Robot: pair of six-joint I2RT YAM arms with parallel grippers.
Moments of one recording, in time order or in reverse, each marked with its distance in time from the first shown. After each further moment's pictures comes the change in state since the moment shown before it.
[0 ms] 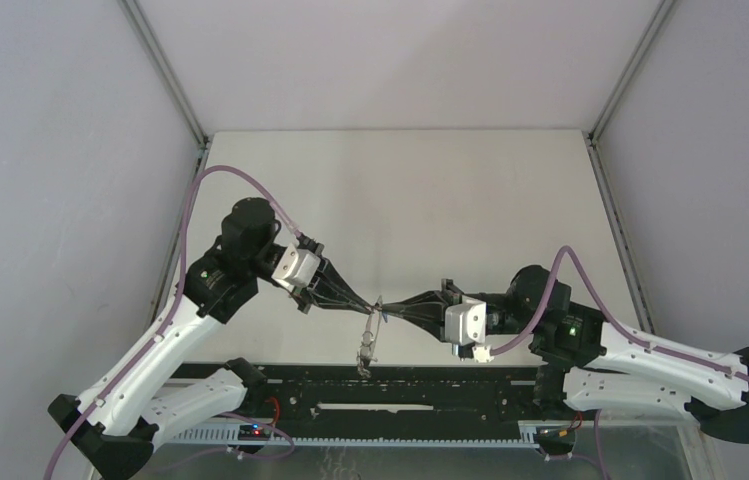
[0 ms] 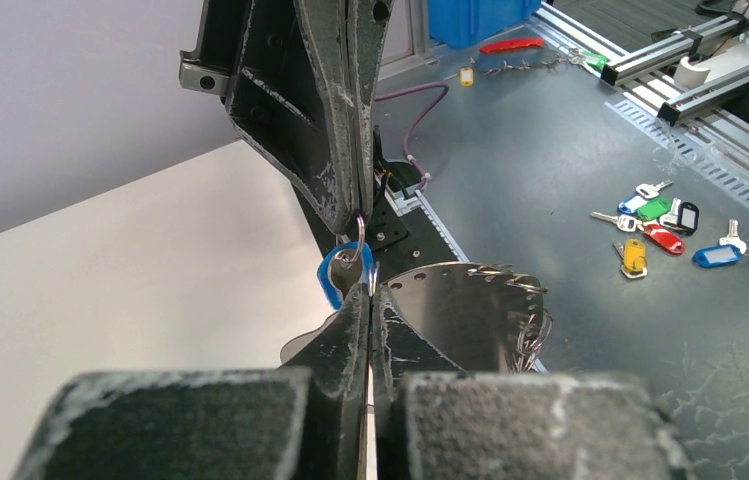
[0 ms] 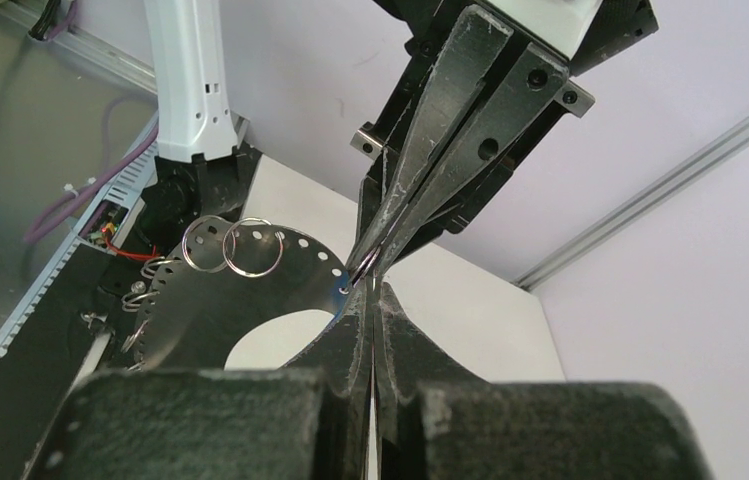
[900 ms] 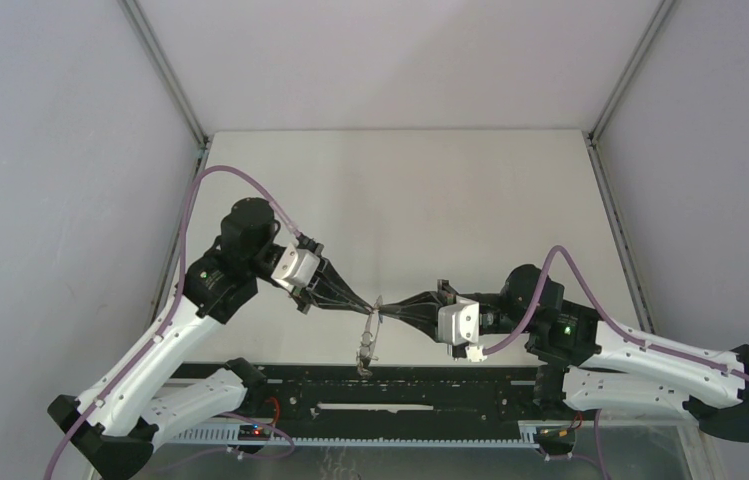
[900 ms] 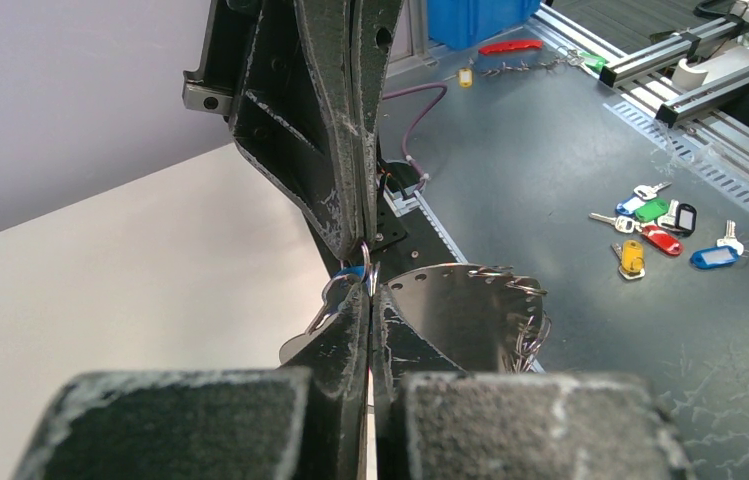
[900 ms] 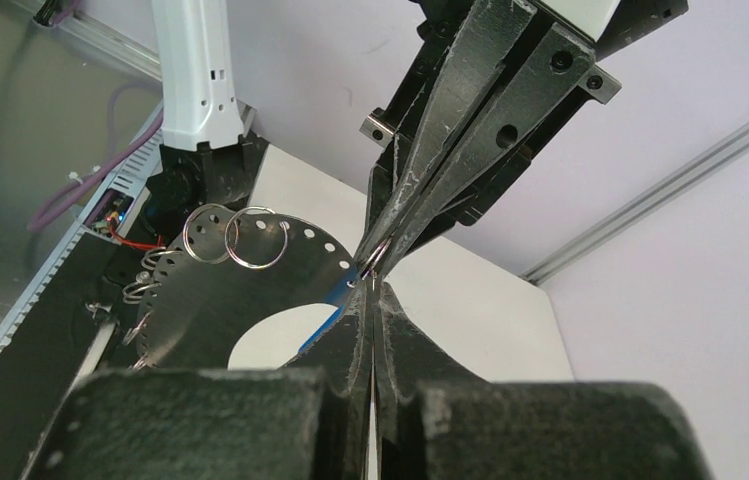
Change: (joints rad) left arm 0.000 -0.002 0.000 0.001 0.000 -0.007; right arm 0.005 0.018 0.000 -0.017 -0.006 -0.006
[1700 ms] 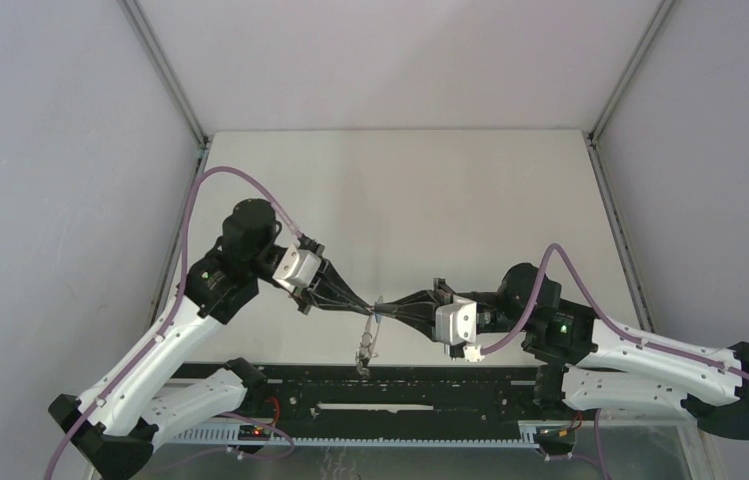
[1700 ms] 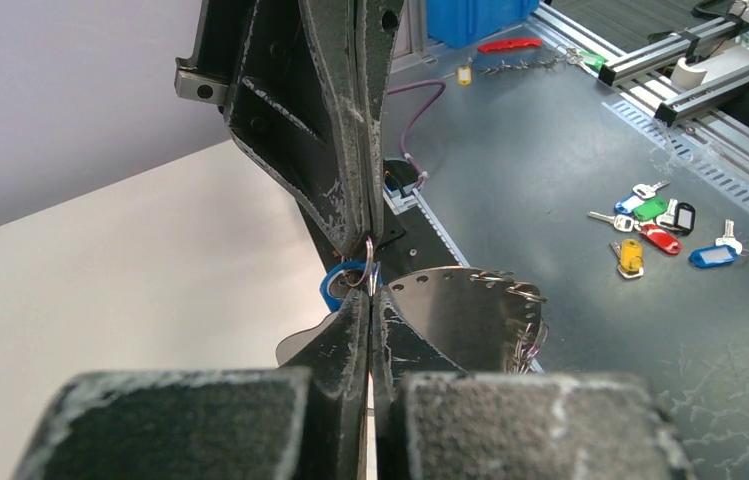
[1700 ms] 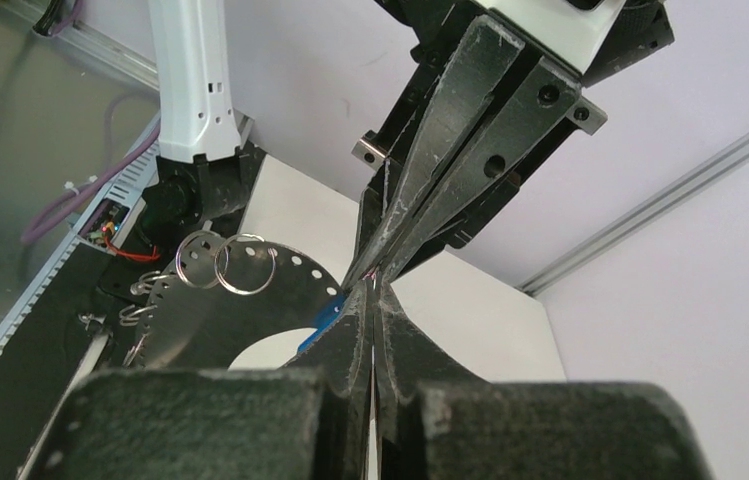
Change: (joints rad) left arm 0.000 -0.001 -0.013 0.004 0.000 0.000; right arm 0.006 0.028 0.014 0.037 -0.008 -0.005
